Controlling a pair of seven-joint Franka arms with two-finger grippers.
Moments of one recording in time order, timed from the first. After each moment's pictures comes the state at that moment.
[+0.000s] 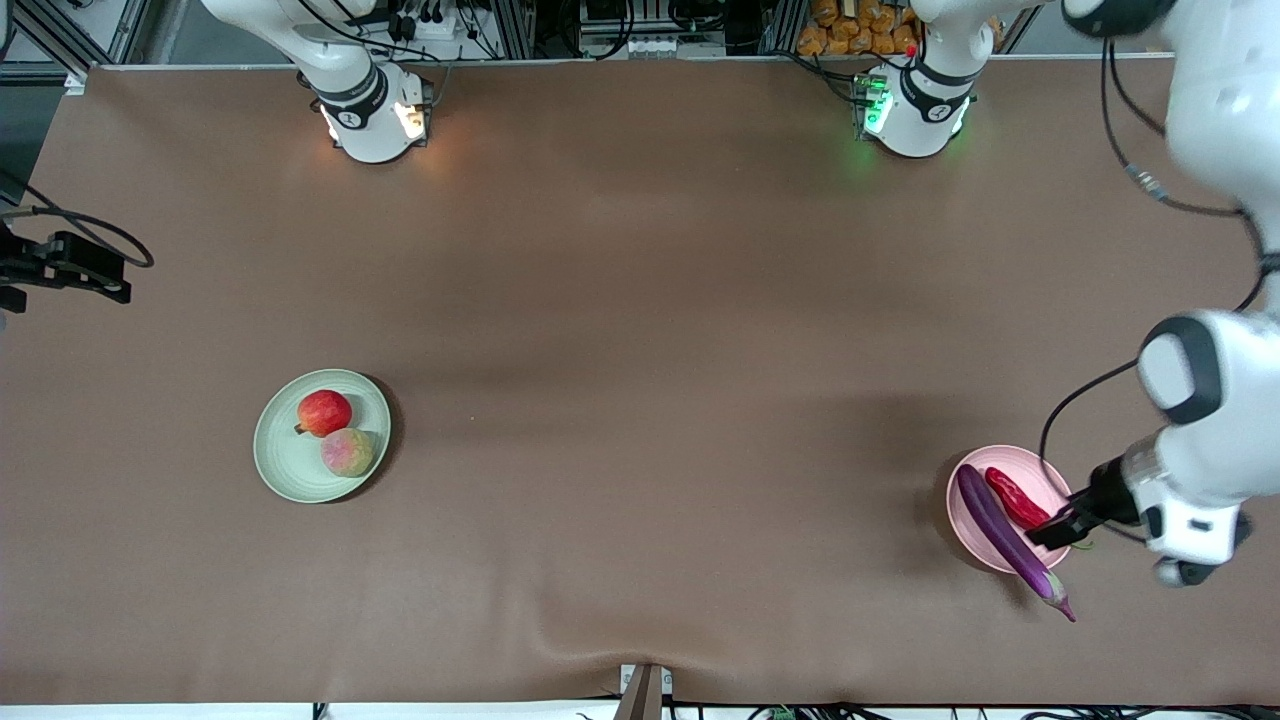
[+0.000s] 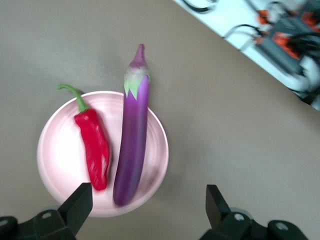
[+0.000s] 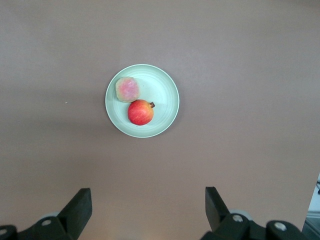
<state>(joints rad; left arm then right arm) 0.23 0.62 -0.30 -1.32 0.07 2.07 -0.53 0.07 0.20 -0.08 -1.23 -0.07 1.38 -0.17</state>
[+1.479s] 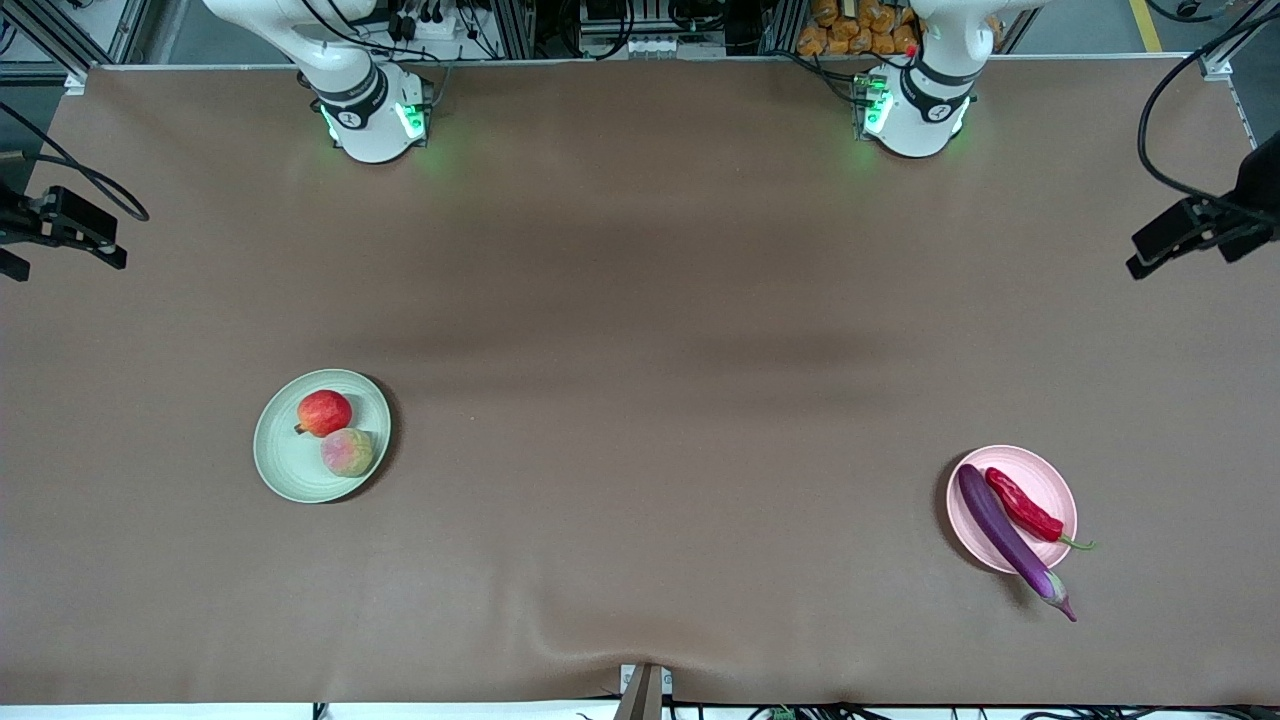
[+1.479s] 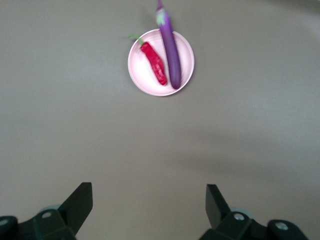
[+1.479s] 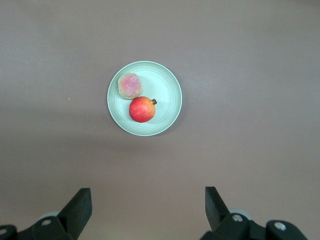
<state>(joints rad) 0.08 -0.04 -0.09 -1.55 0.02 1.56 -0.22 0.02 -0.01 -0.09 -1.54 -0.02 1.54 -0.21</state>
